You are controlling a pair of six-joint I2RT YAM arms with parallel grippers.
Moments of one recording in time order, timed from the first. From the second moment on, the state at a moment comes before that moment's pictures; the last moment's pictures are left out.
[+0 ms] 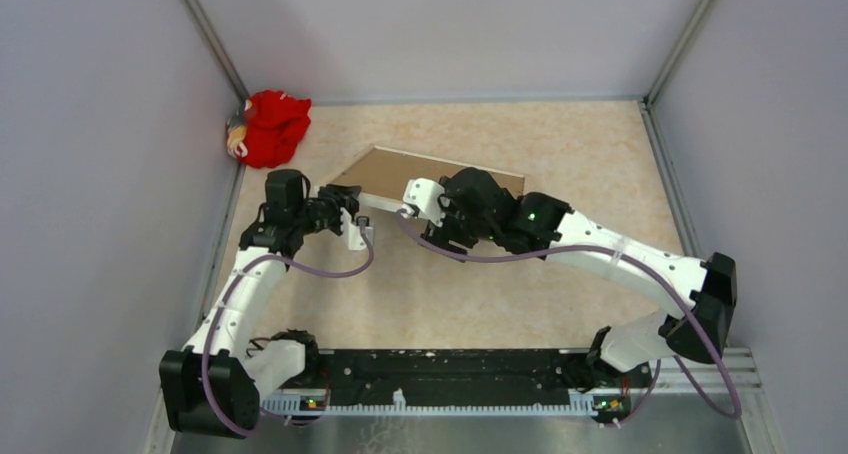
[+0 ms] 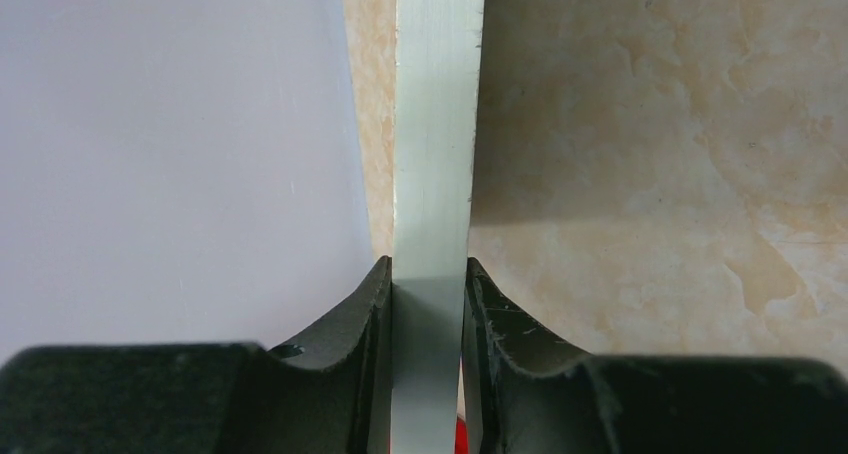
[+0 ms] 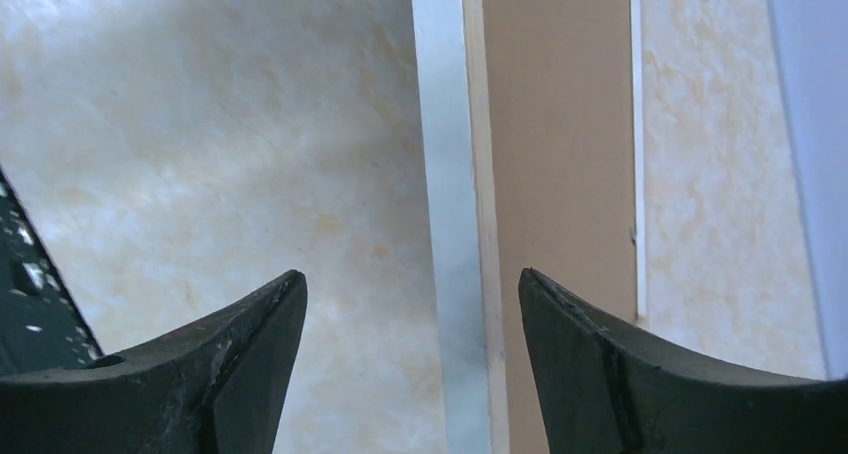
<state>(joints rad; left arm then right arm) -0.09 1.04 0.78 -0.34 0.72 1.62 1.02 1.43 1.37 -0.67 0.09 -0.36</state>
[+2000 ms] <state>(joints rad) 0.17 1.39 1.34 -0.46 1.01 0.45 0.30 1.51 1.50 -0.71 -0.43 0.38</state>
